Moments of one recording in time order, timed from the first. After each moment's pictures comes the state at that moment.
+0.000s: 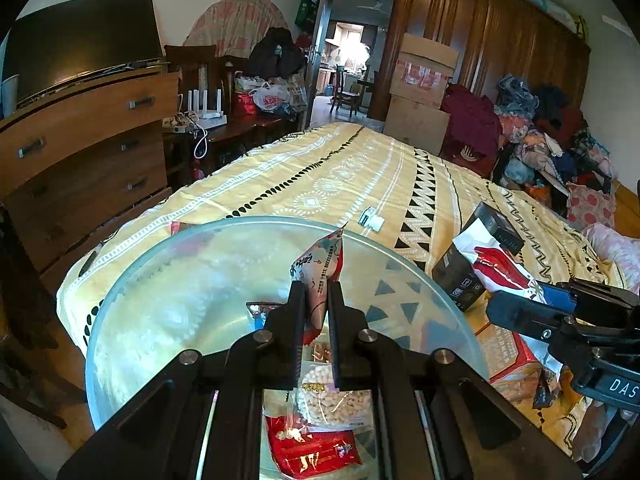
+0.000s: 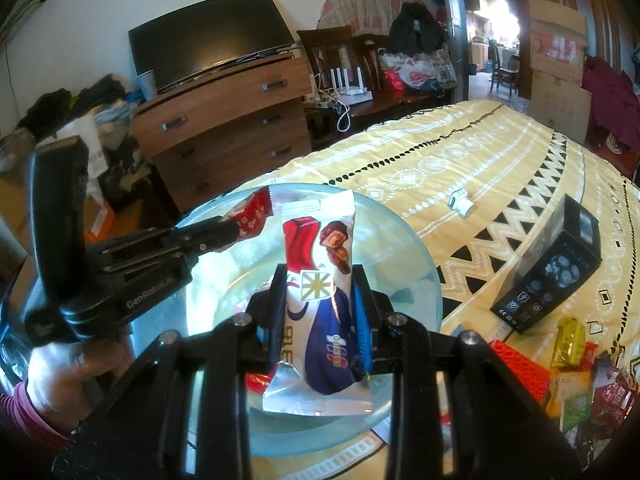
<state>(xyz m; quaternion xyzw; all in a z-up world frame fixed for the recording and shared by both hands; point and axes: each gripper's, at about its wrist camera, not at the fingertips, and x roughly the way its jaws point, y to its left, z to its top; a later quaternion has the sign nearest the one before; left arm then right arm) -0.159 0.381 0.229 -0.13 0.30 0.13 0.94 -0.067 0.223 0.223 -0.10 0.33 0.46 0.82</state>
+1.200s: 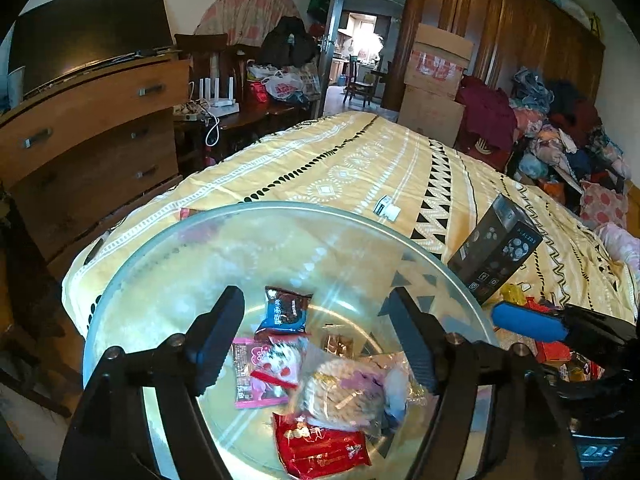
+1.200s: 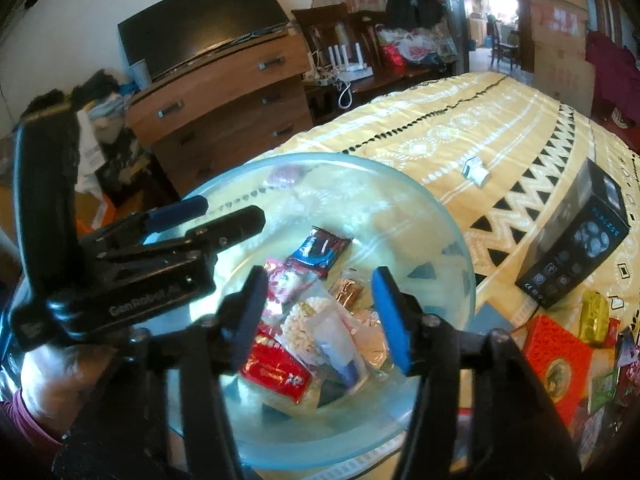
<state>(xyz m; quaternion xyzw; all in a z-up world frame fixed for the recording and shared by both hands) -0.154 0.384 0.214 -0.14 0.31 0.15 0.93 -0.069 0.234 0.196 -0.09 0.37 0.45 0.80</state>
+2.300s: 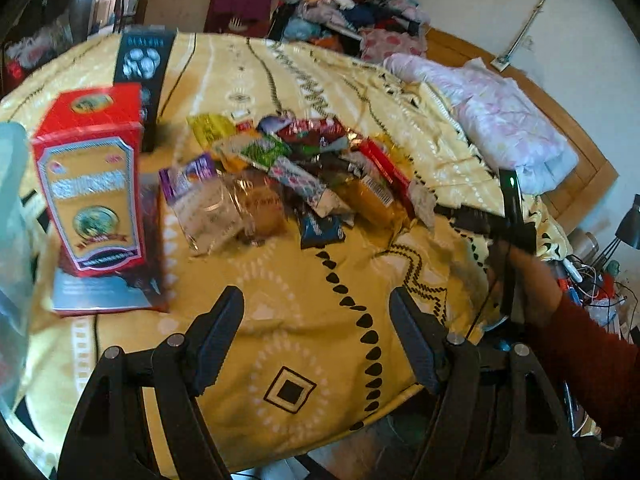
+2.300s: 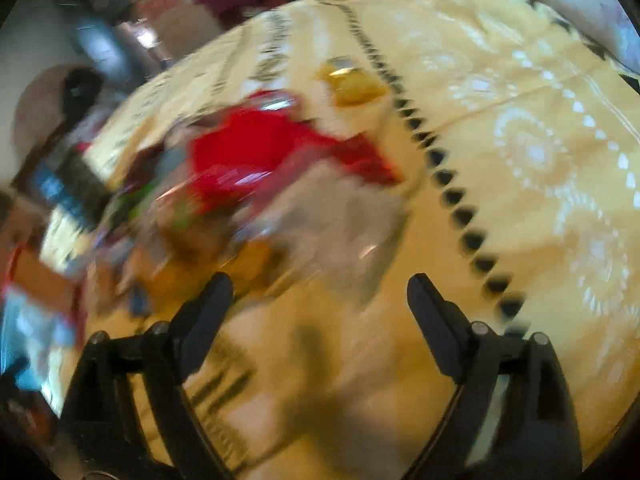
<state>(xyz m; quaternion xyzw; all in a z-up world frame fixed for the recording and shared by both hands) -0.170 0.080 0.134 -0.08 0.44 -0.27 0.85 -0.065 -0.319 0.069 0.16 0.46 -0.01 0.87</state>
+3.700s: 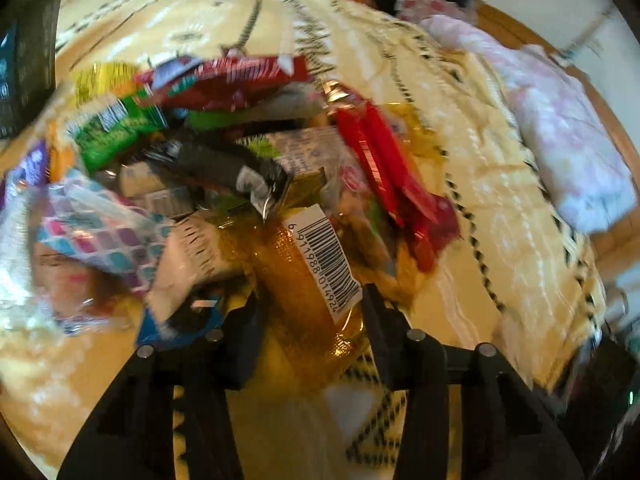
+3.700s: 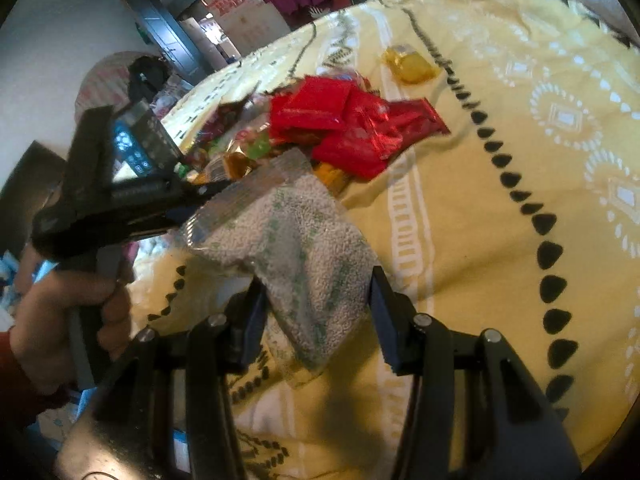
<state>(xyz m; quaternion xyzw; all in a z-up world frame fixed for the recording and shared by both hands) -0.050 -0.100 0.062 -0.11 0.51 -0.22 0.83 -0.135 -0.288 0.064 0.17 0.42 0.12 0.88</state>
